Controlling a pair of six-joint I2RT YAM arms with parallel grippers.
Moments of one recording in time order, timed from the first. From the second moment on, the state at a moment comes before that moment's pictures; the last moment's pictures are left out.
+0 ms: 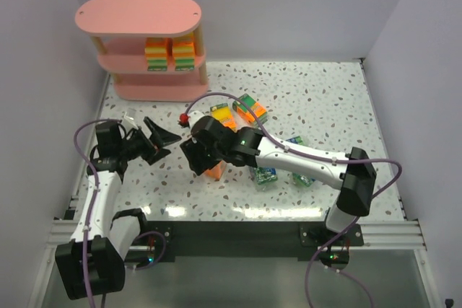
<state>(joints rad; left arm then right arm) 0.18 0.90 0.57 -0.34 0.80 -0.75 1.15 1.72 1.53 -0.62 0.10 0.39</state>
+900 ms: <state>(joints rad) 0.01 0.79 0.82 -0.68 0.61 -0.90 0.95 1.38 1.47 -0.72 0.36 0.57</state>
